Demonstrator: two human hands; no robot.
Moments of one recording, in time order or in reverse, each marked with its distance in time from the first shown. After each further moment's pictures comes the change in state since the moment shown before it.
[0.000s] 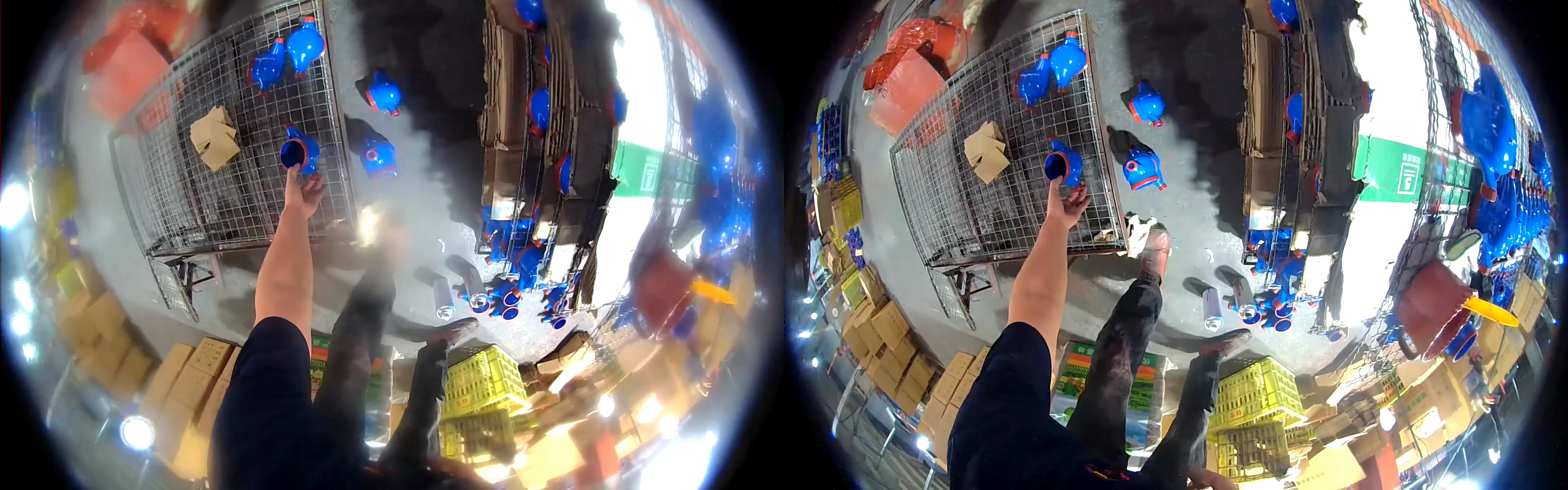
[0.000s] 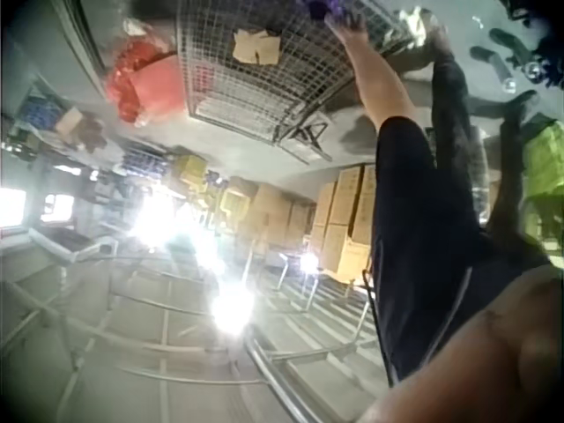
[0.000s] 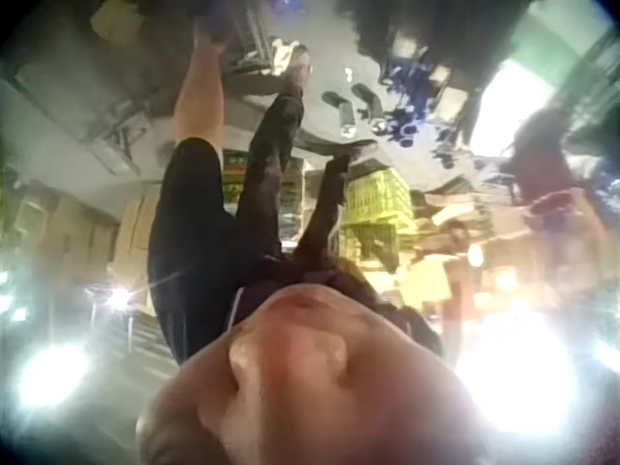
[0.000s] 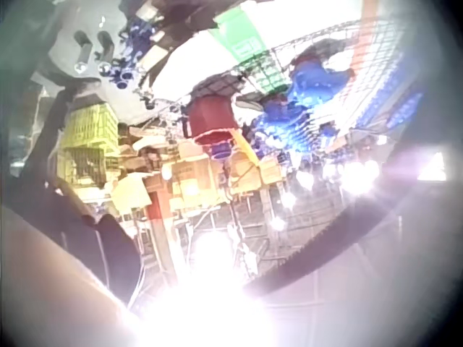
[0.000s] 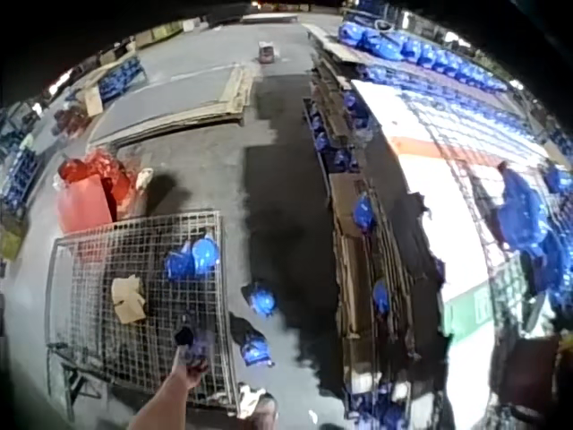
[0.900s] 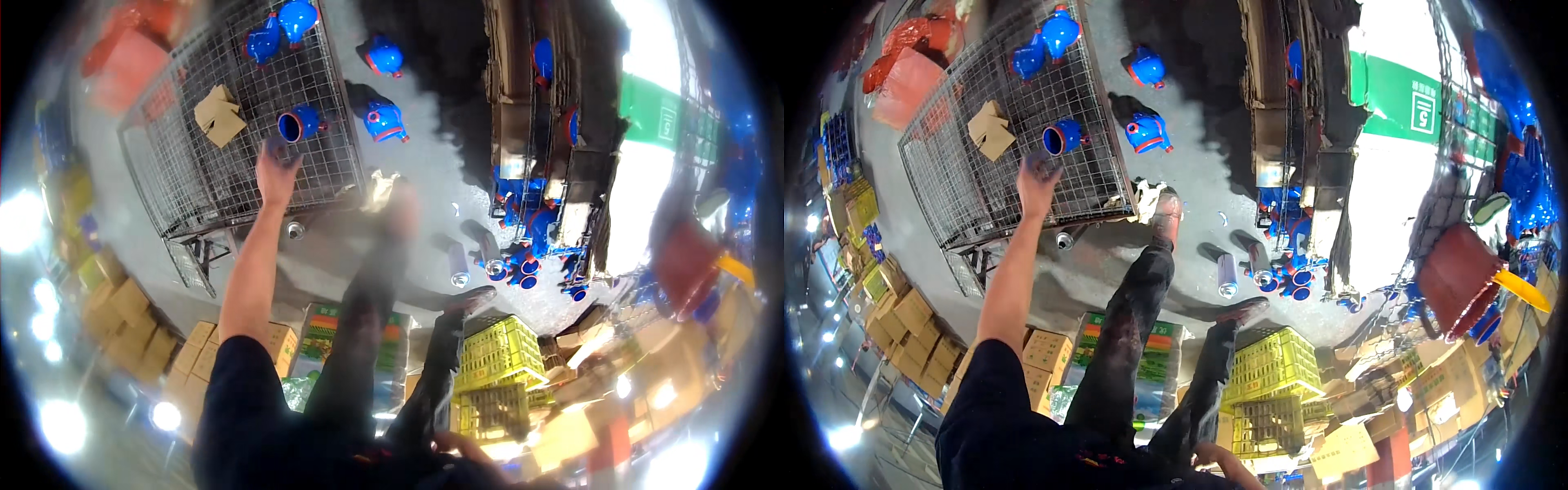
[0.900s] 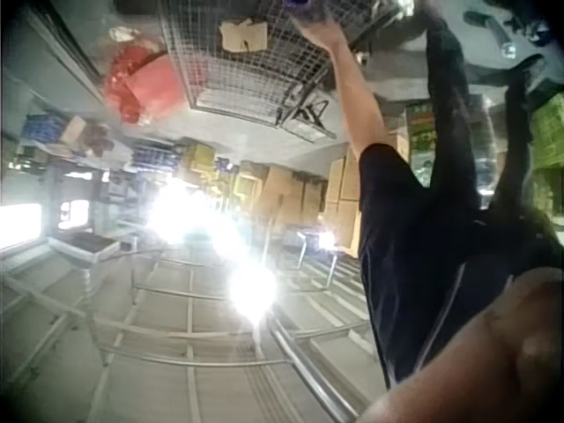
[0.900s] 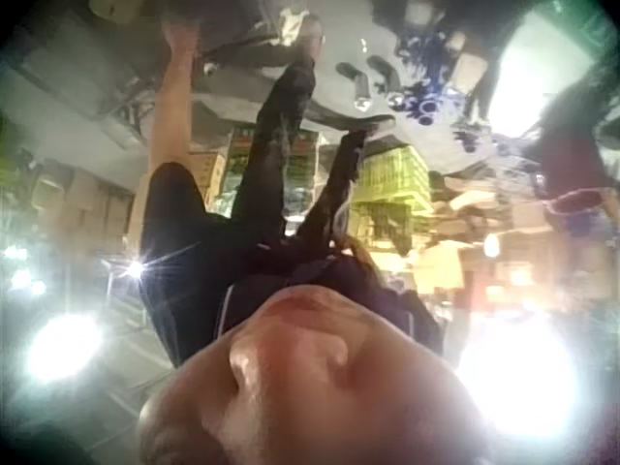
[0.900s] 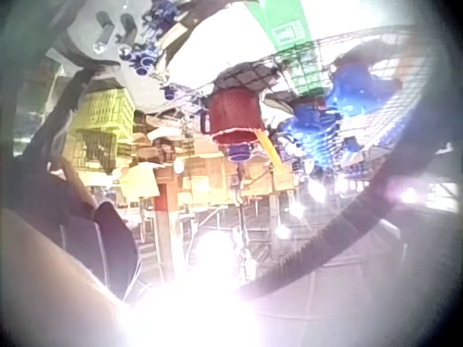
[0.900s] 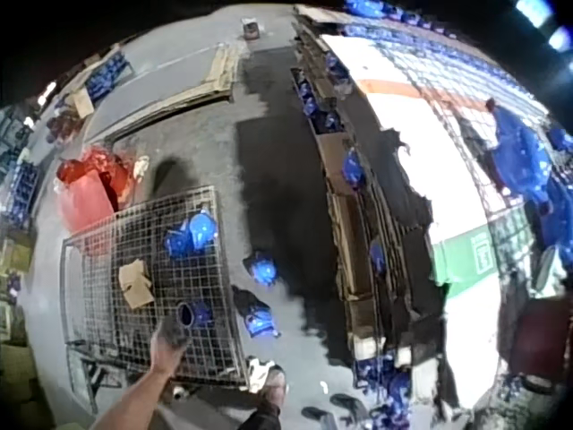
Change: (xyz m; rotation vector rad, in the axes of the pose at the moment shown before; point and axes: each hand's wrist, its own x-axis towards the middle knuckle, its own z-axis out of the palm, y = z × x) left_hand -0.144 0.042 0.038 1.674 0.130 1.153; right_hand 0.041 0.015 0.002 -0.334 -0.234 0.120
